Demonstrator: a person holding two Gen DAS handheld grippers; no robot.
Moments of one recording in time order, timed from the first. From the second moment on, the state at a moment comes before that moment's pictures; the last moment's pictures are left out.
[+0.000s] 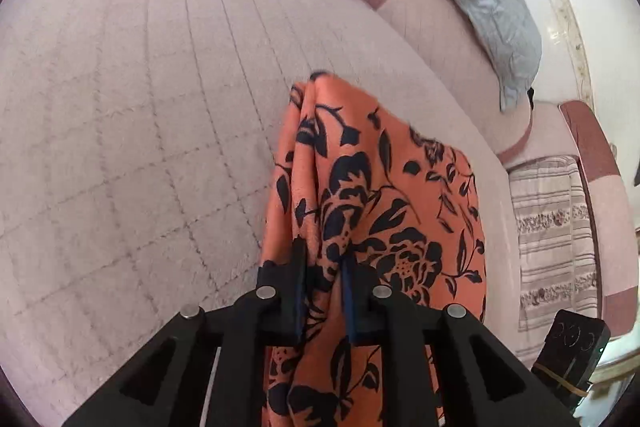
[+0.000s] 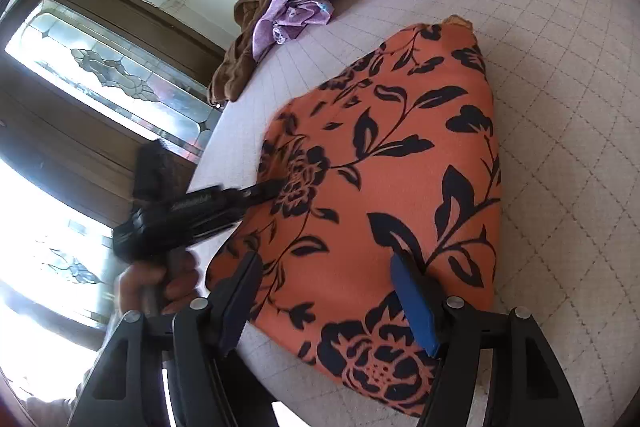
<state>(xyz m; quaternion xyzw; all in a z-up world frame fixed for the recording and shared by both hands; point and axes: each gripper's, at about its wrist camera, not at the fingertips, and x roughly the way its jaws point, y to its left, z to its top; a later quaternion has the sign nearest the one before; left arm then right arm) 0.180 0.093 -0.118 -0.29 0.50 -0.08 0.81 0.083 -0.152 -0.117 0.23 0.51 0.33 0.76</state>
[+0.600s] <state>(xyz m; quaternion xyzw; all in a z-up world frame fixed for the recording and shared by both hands) 0.130 0.057 -0.072 -0.08 0.46 0.01 0.88 0.097 -0.214 -0.109 0.29 0.49 0.24 0.79</state>
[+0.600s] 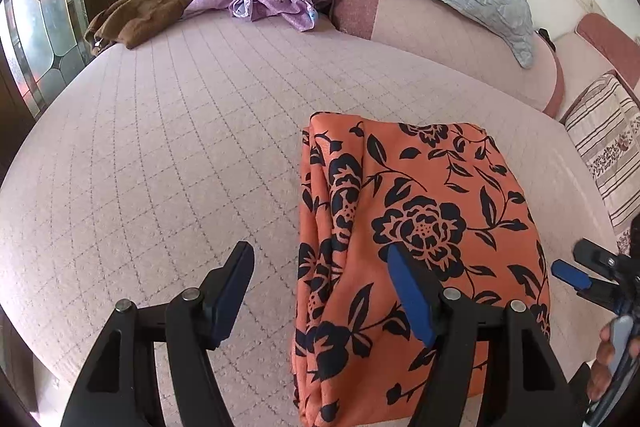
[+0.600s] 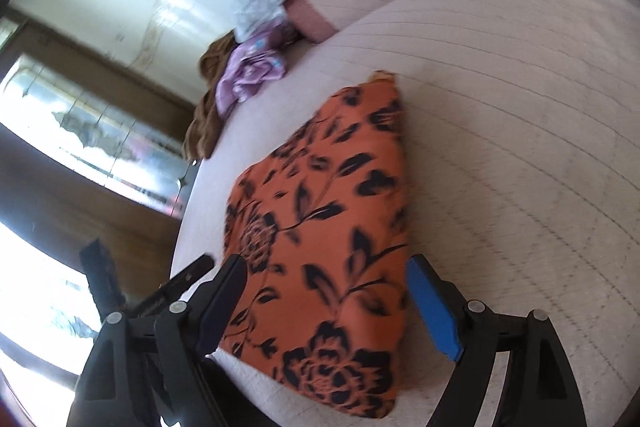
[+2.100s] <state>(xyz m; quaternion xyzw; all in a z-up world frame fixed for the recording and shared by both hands) 0.167 0.009 -0.123 -0.16 0.51 -0.12 0.83 0.186 -0.345 -0.144 0.24 0.54 0.15 0.80</state>
